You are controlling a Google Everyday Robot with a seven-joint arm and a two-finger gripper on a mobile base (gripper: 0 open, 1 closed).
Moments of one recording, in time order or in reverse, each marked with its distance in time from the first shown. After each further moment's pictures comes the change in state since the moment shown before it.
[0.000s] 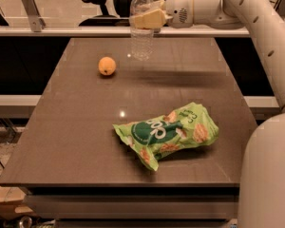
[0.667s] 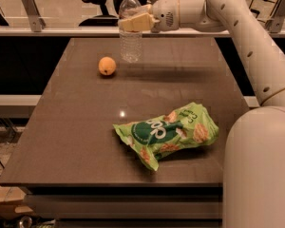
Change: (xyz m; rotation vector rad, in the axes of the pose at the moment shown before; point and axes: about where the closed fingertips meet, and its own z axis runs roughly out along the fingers) arm 0.007 -0.004 0.039 -0.064 -0.020 0.005
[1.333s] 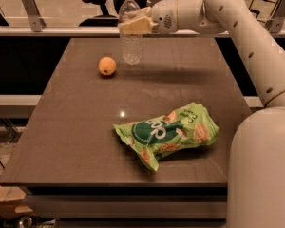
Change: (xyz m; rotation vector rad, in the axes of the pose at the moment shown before) arm 0.008 -0.003 0.004 0.044 0.037 -0.022
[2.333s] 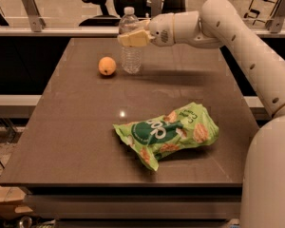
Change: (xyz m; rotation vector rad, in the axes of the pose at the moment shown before) arm 0.034 -0.001 0.008 0.057 -0.006 0.008
